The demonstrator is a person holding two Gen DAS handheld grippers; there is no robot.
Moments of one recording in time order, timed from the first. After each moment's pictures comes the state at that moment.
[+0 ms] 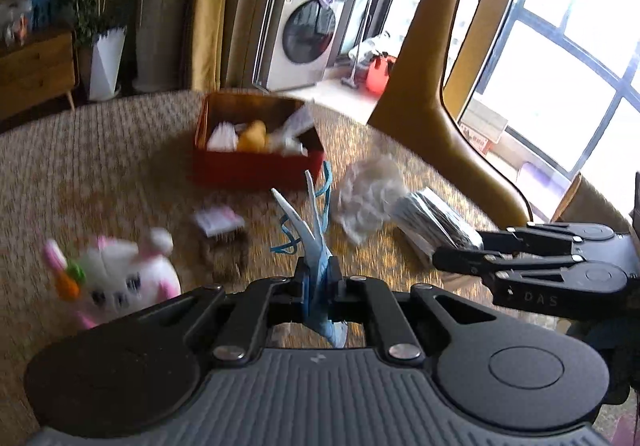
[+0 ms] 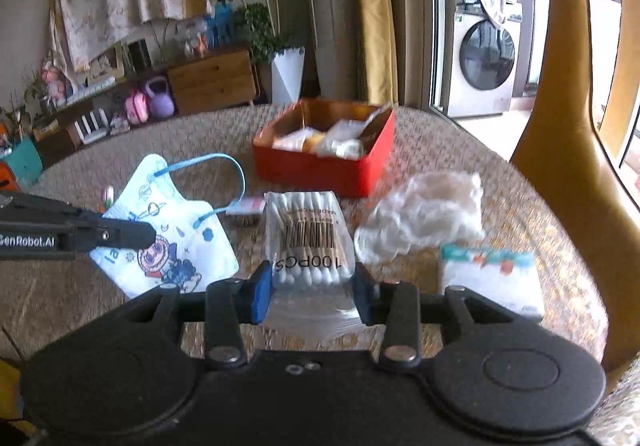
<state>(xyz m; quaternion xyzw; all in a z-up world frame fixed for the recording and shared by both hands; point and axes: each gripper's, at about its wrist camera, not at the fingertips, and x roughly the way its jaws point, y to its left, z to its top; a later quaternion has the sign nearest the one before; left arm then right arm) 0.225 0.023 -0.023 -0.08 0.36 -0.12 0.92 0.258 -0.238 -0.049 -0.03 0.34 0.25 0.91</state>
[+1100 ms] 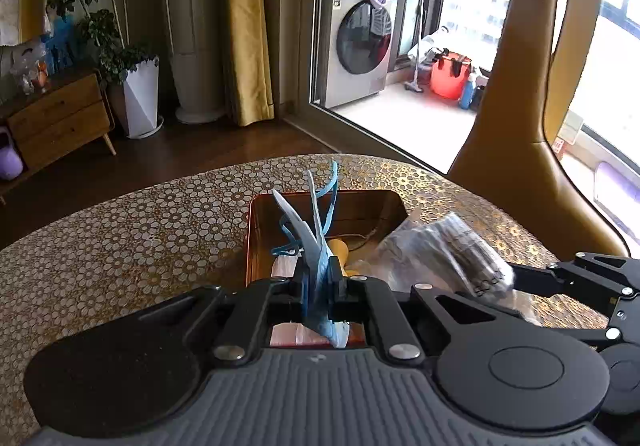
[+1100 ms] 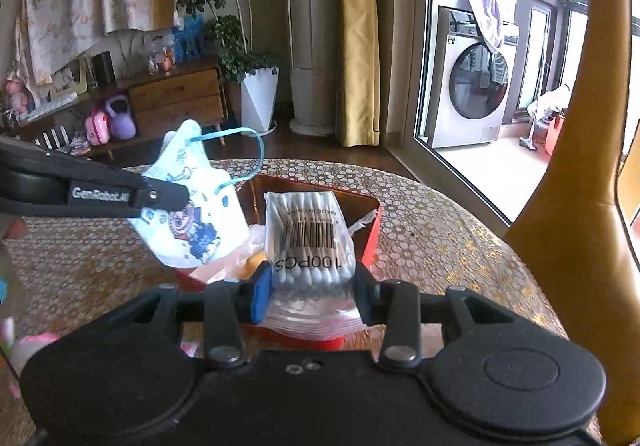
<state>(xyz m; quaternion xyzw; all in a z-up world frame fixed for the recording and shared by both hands) 0.466 0.023 -0.016 -0.01 0.38 -0.03 0.93 0.439 -0.169 -0.052 -0.05 0.32 0.21 0.92</state>
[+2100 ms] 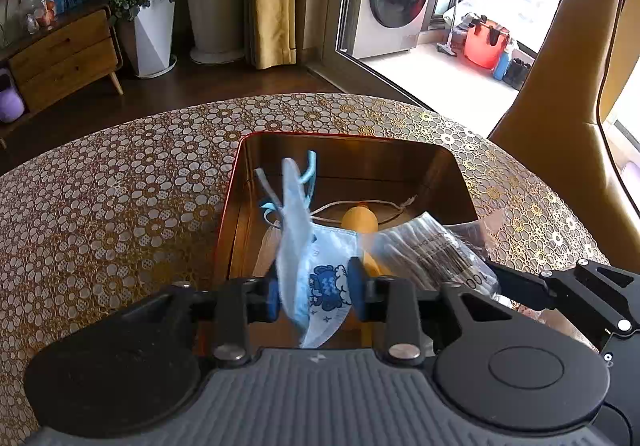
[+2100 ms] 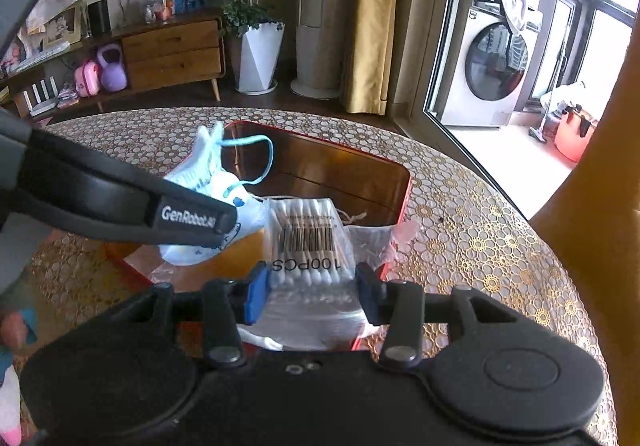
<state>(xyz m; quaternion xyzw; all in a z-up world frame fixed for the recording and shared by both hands) 0.530 0.021 -0.092 -0.04 0.44 0.00 0.90 0.492 -0.133 -0.109 -0.11 0.36 0.21 0.90</state>
